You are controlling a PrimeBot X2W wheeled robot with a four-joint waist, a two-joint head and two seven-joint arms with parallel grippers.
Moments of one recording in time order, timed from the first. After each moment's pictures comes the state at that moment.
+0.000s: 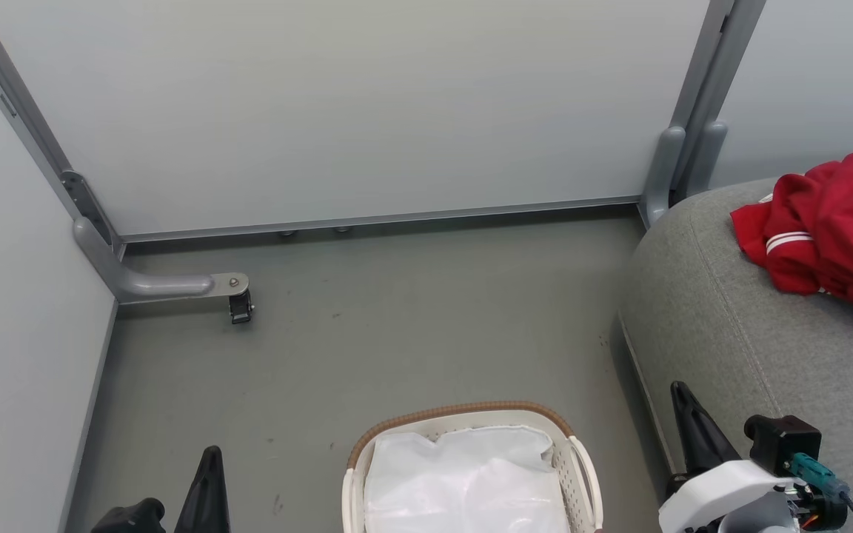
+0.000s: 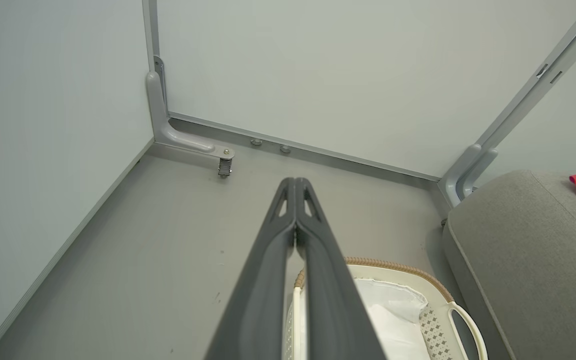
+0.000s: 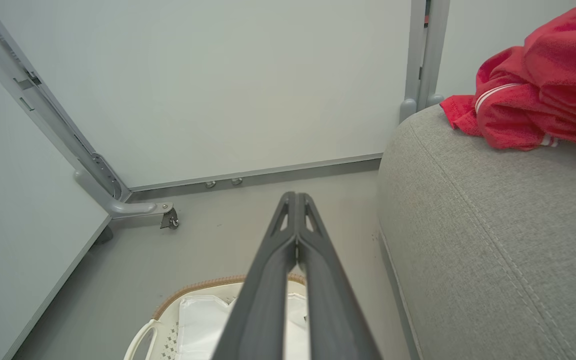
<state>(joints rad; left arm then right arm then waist) 0.10 0.05 -0.07 0.30 -0.38 -0.09 -0.24 -0.03 -0.04 0.04 0.31 0.27 0.13 -0.23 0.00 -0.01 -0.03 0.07</state>
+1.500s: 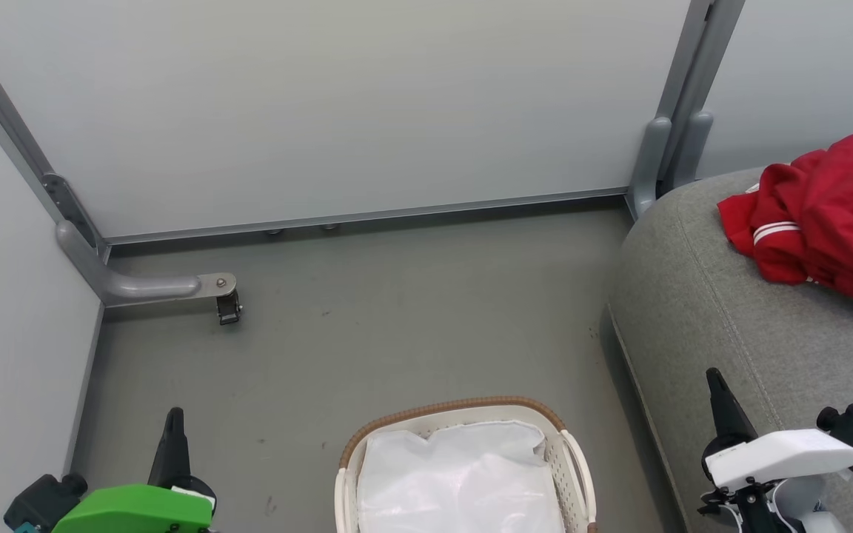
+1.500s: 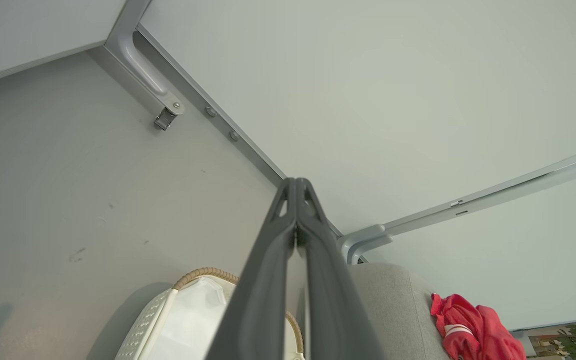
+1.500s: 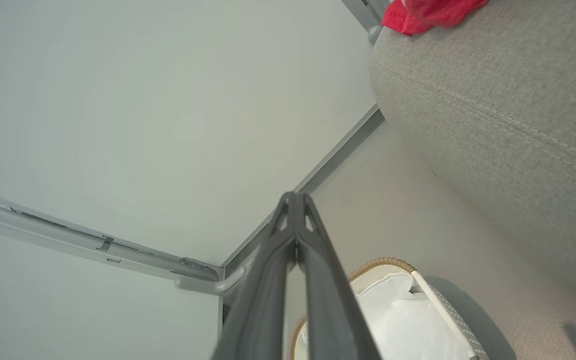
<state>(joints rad) 0.01 0.05 0.02 0.27 -1.00 -0.11 -0.06 -0.06 -0.04 -0.03 0.28 0.95 0.13 -0.06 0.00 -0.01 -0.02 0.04</state>
